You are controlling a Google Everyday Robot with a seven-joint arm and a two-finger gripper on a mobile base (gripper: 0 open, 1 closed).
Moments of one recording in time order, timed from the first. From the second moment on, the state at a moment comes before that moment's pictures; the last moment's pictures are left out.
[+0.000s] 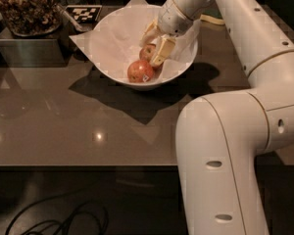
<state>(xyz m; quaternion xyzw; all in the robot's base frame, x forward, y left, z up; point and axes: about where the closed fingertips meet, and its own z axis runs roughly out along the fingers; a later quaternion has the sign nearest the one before) 0.714 -0.018 0.891 -0.79 0.51 0.16 0.29</state>
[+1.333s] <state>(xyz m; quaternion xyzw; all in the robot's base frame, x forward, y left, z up) 0.690 -0.017 0.966 -0.75 0.52 0.20 0.35</state>
